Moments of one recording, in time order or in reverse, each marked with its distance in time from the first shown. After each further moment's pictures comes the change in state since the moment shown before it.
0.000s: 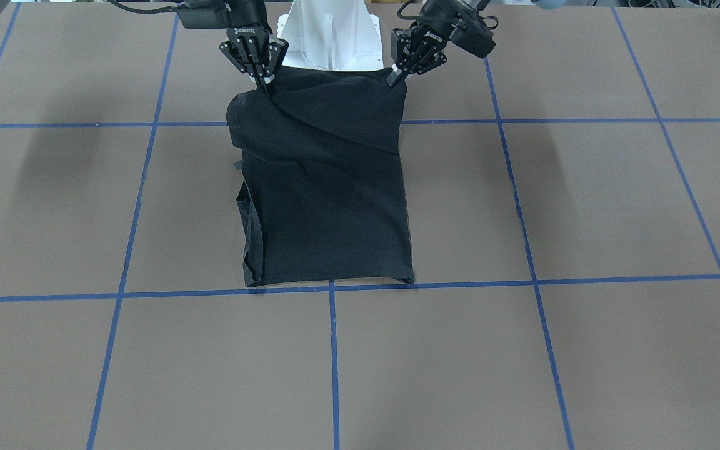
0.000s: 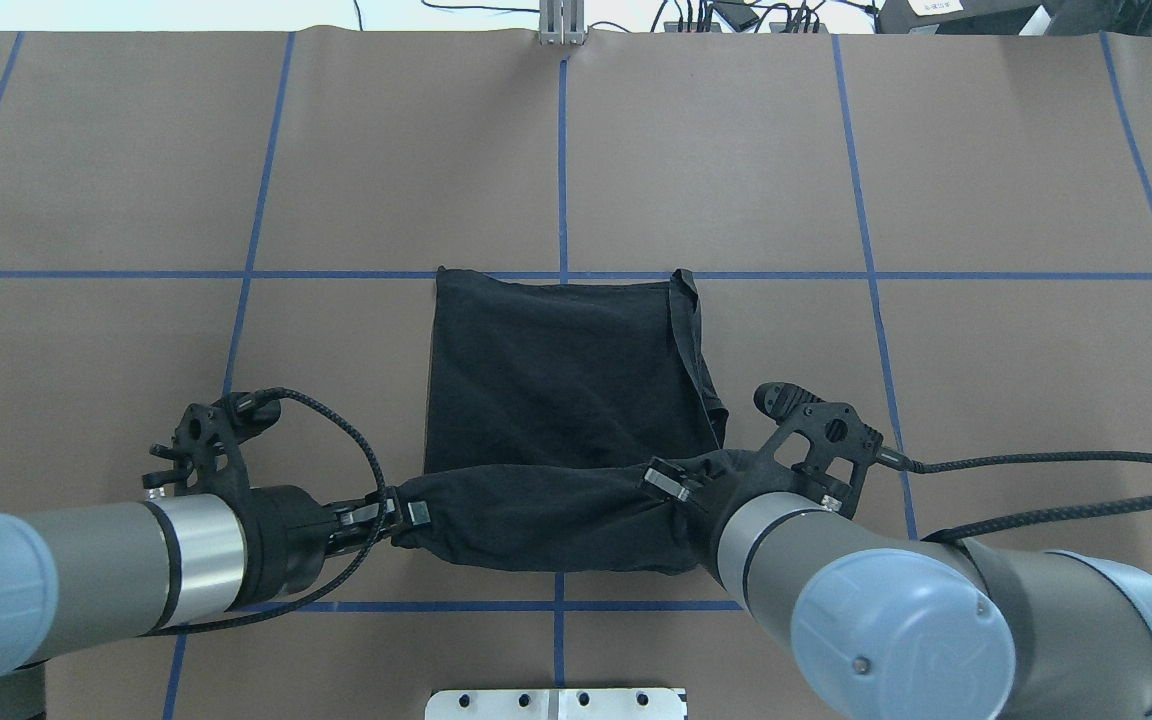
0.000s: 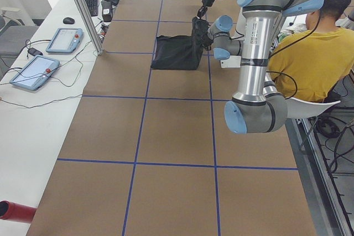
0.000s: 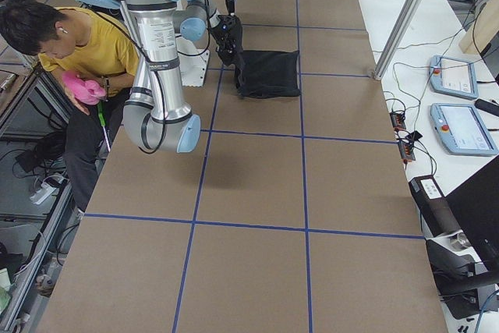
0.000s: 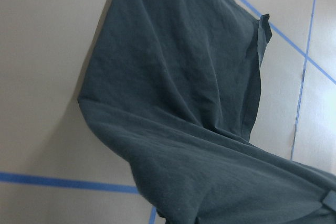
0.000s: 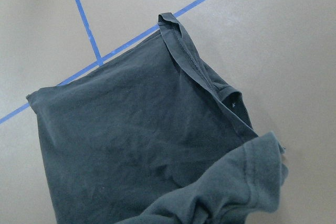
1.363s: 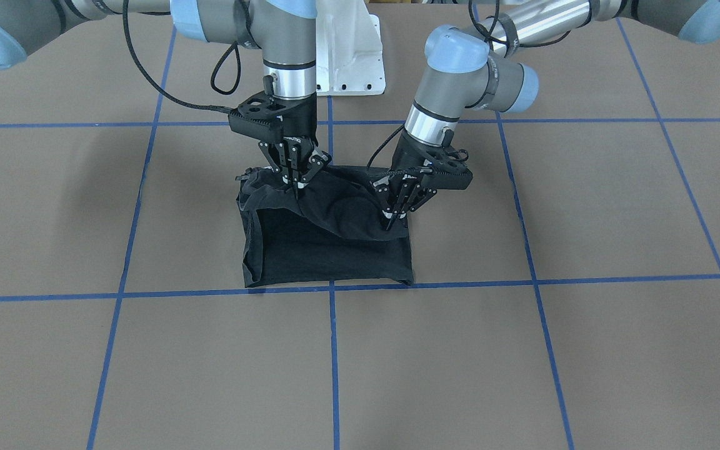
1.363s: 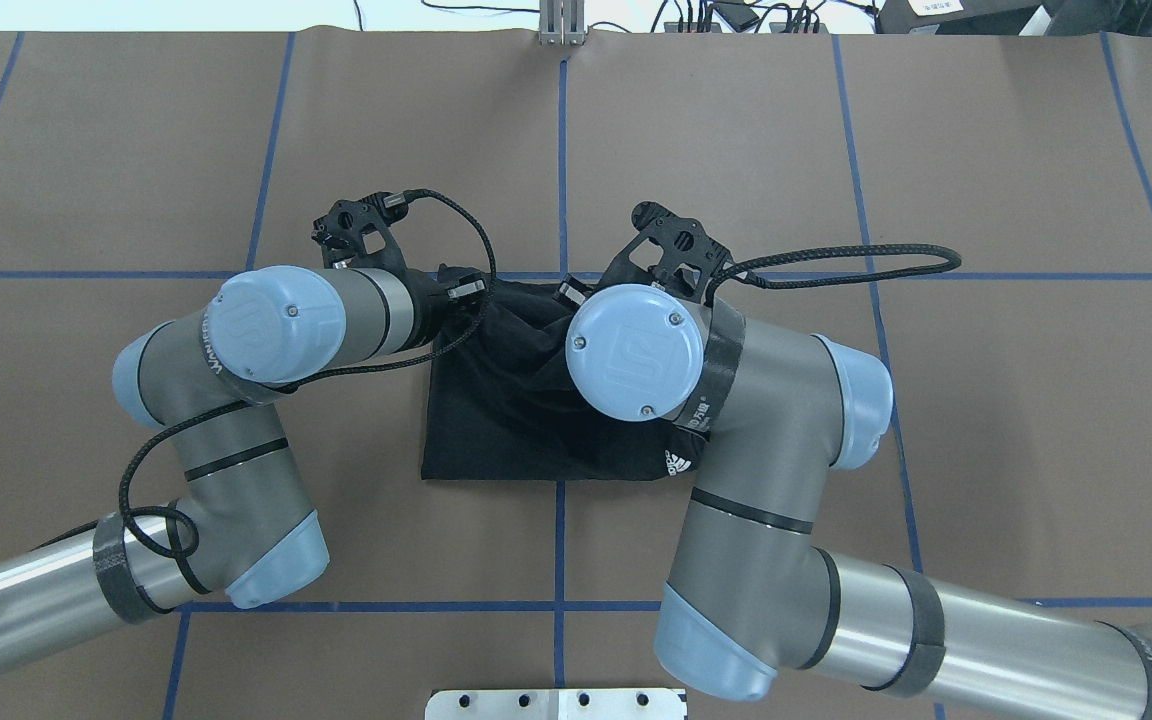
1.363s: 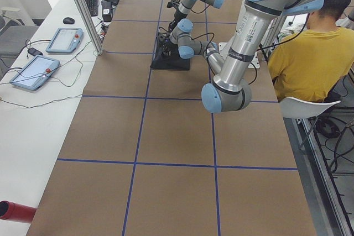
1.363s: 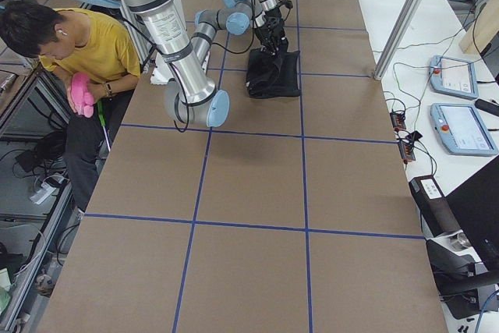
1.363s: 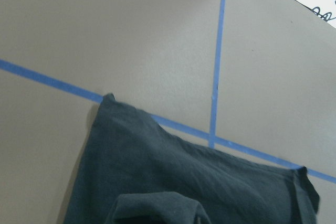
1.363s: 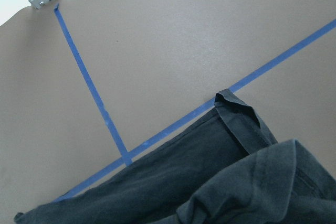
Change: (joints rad) left arm -0.264 -0.360 0.545 0.031 -0.015 0.171; right arm 0.247 0.289 -0.504 0.094 0.089 -0.064
